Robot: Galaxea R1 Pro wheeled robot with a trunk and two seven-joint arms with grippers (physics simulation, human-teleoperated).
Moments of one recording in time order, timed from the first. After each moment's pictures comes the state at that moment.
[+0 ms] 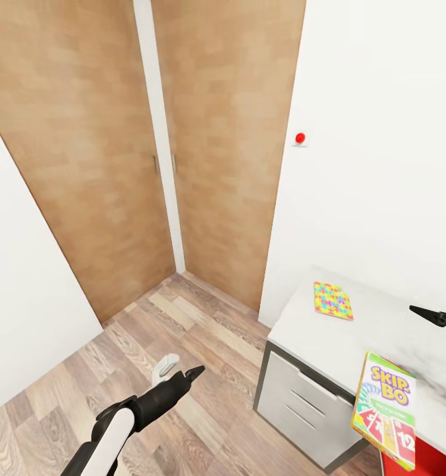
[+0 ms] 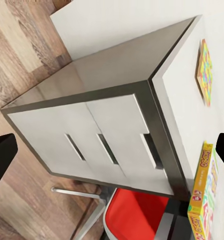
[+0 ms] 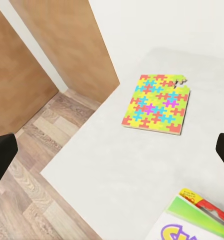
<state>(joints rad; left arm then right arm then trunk) -0.22 0.01 -0.16 -1.25 0.95 0.56 -0.05 -0.38 -0.51 -0.67 -1.50 -0.14 0.92 0.91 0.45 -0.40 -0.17</state>
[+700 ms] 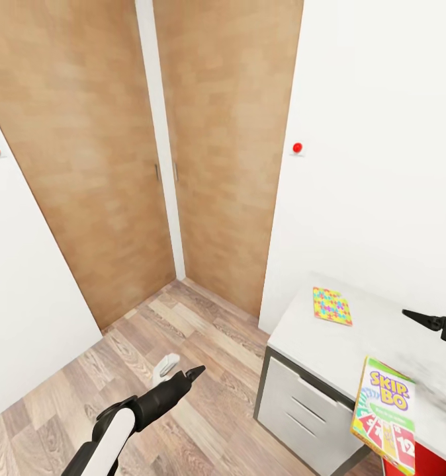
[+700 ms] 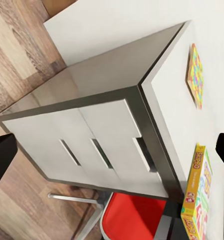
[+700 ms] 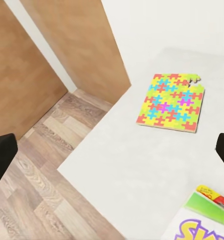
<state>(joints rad) -0.22 0.01 -0.16 -1.25 0.95 0.56 -0.05 -0.35 -0.48 -0.67 -1.57 -0.14 0.99 0.91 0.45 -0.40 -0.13</state>
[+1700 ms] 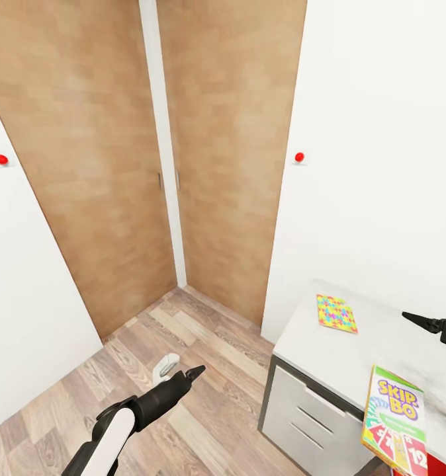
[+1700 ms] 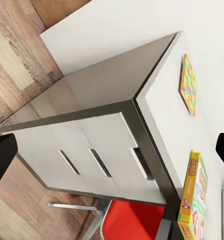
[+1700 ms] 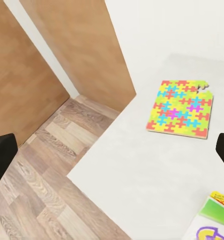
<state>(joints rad) -0.22 0.01 -0.16 -1.25 0.95 0.56 -0.05 -0.34 -0.46 -0.68 -1.60 -0.12 1.01 0.91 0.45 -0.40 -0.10</state>
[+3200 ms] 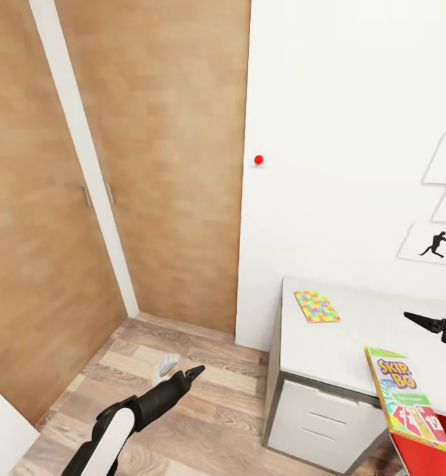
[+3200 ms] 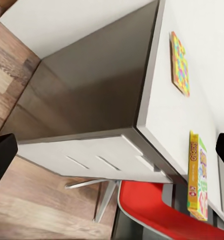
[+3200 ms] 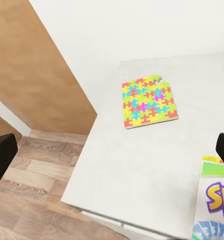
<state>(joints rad) -0.22 0.01 -0.16 -1.25 0.95 0.56 -0.05 -0.34 -0.46 -0.68 -1.60 -0.12 1.01 0.88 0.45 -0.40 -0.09</state>
